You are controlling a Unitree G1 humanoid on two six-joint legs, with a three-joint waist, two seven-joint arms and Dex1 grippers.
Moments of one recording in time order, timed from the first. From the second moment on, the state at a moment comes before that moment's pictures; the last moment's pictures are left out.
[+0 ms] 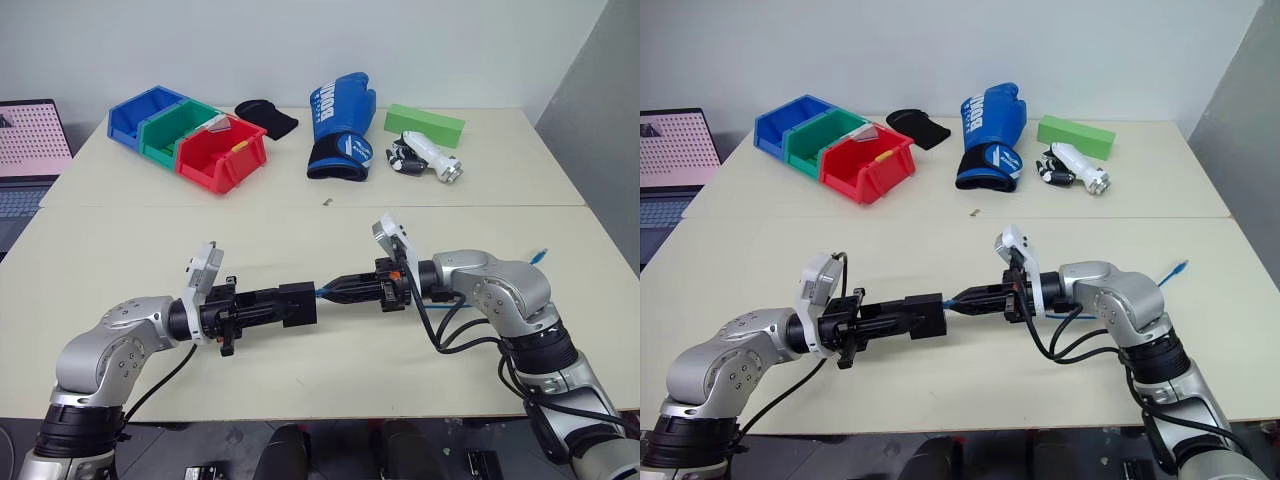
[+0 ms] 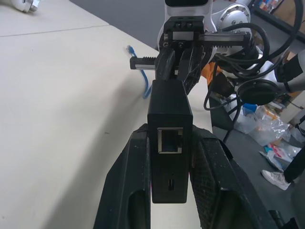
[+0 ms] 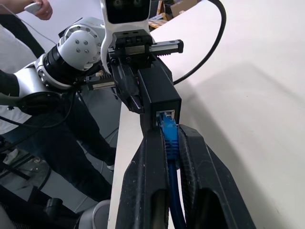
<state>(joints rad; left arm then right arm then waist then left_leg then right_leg) -0.18 0.71 0.12 -0.18 -0.79 0.64 -1.21 -0.65 -0.43 0.24 -0.13 0.66 0.94 1.01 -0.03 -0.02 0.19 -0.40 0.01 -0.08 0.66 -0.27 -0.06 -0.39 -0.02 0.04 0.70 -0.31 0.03</state>
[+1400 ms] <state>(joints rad) -0.14 0.86 0.15 -0.21 -0.64 0.57 -1.15 -0.45 -0.54 0.30 -0.11 0.29 0.55 0.82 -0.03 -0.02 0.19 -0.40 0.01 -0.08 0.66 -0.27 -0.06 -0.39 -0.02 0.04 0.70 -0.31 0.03</state>
